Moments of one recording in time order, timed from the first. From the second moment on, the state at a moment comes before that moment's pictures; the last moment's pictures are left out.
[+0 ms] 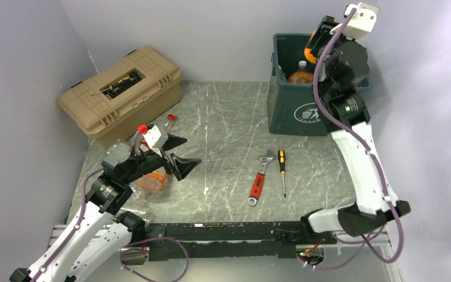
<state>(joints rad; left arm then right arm) -0.53 0.61 0.70 -0.08 0.49 -0.15 0.48 1.32 1.88 -0.14 0.69 -0.11</state>
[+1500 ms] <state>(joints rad) -0.54 0.62 0.70 -0.14 0.29 -0.16 -0.12 1.54 1.58 -0.06 0.21 0.46</state>
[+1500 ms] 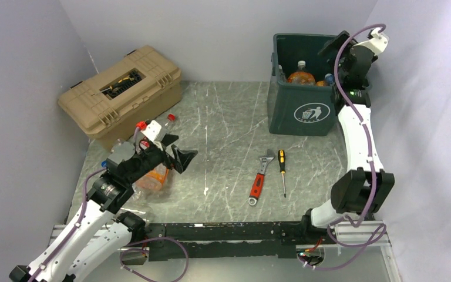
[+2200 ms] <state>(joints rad) -0.54 0.88 0.89 -0.52 -0.45 -0.25 0.60 0.86 0.74 0.23 0.09 0.49</state>
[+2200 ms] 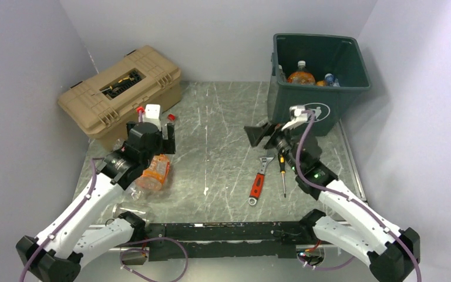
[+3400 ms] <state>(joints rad) -0.27 1.32 0.90 -0.80 -0.01 -0.46 0.74 0.81 0.37 0.30 0.00 0.64</state>
